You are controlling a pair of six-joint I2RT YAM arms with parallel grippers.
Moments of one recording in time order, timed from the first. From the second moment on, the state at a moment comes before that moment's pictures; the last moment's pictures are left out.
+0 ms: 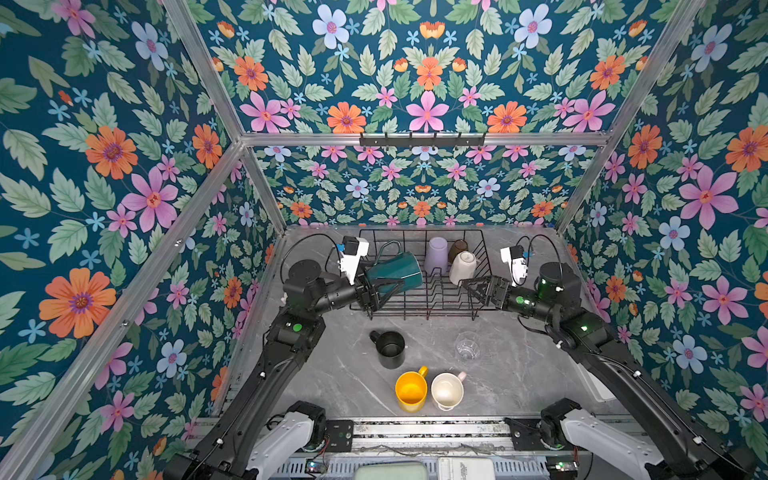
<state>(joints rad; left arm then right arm) -0.36 0.98 0.91 0.00 0.79 -0.34 0.39 0.92 0.89 -0.29 -0.52 0.74</state>
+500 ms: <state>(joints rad) -0.49 1.25 1.21 -0.39 0.56 -0.08 0.31 0.83 0.82 -0.39 -0.47 0.66</state>
